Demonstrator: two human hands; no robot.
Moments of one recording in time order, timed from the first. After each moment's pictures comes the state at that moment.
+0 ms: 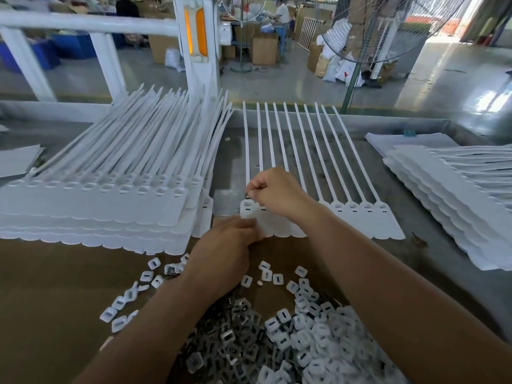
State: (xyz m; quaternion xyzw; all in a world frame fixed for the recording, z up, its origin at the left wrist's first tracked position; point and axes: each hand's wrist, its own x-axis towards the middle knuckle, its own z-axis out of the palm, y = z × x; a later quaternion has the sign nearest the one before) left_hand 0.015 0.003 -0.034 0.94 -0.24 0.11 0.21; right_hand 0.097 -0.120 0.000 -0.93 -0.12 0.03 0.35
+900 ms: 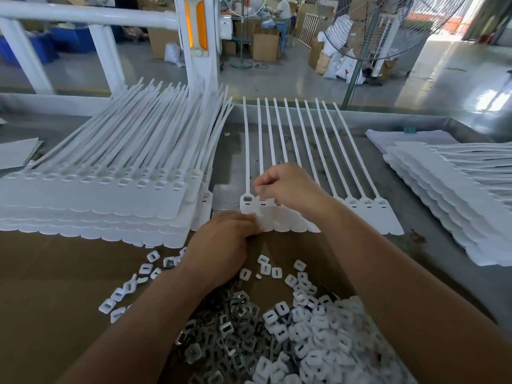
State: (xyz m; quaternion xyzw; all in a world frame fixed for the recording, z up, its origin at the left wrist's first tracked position) left_hand 0.017 0.004 -0.032 0.94 -0.23 0.10 0.22; right_hand 0.086 -0.137 0.005 -0.91 -0.10 0.05 0.41
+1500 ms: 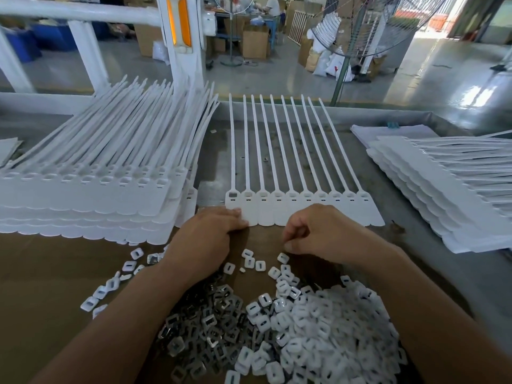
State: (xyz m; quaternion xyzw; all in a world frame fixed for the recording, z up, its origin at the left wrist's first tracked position) left_hand 0.025 0.005 -0.038 0.96 -0.19 0.06 0.22; right_hand 0.013 -0.195 0.009 -0.95 -0.14 0.13 0.26
